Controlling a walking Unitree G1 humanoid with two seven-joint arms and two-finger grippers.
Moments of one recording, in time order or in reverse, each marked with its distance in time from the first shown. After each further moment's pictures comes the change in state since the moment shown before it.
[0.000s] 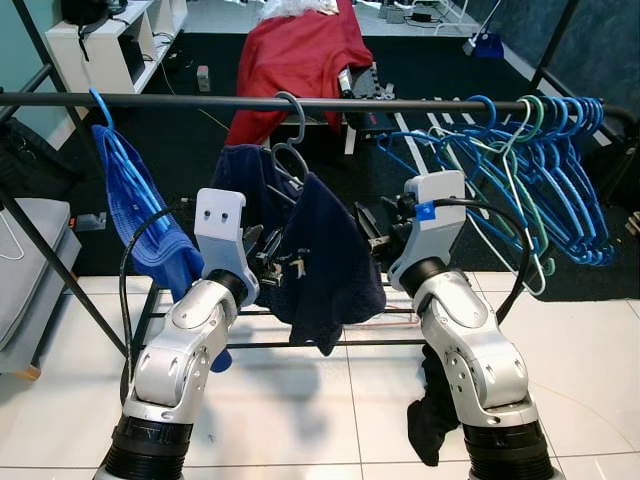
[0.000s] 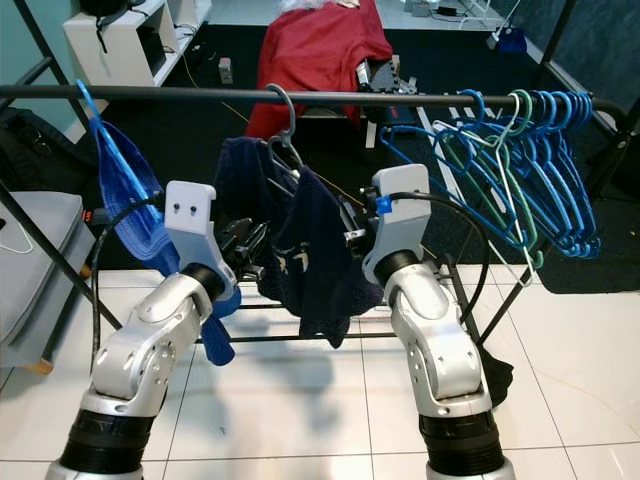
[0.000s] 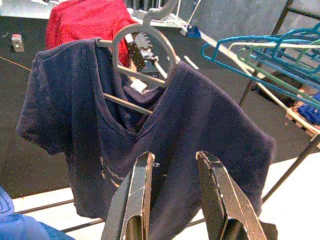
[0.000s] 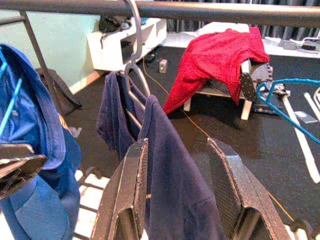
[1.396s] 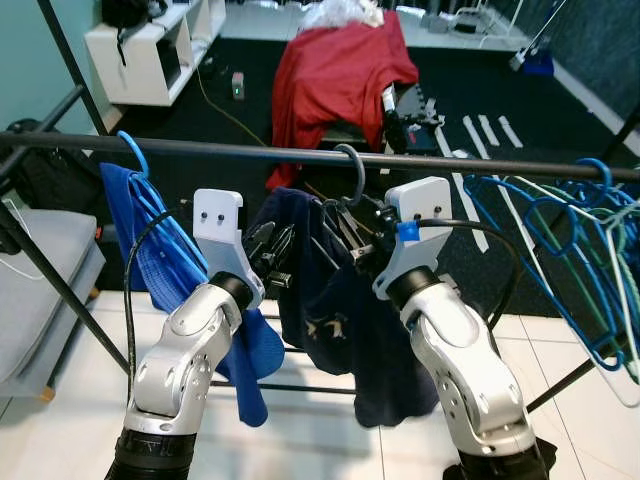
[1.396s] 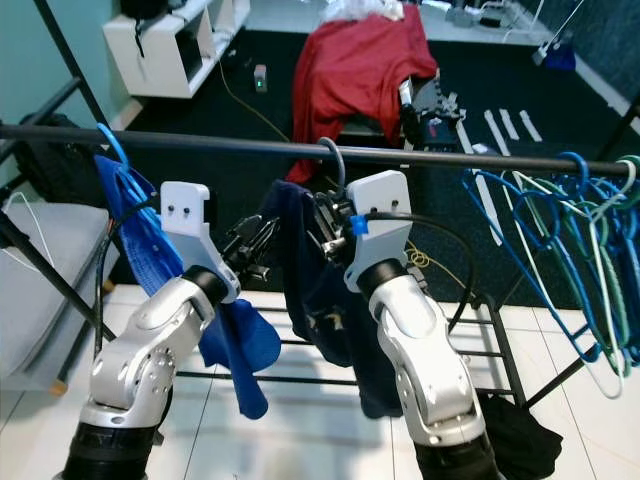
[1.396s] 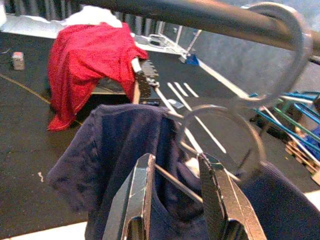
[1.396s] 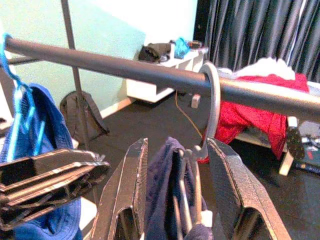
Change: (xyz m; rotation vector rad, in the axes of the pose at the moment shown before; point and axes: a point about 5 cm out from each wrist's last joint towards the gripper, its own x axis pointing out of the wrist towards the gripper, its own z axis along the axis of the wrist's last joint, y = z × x) left arm -0.008 -0.007 0.008 -0.056 -0.056 -0.078; right arm -0.017 0.031 0.017 -0.047 -0.138 0.099
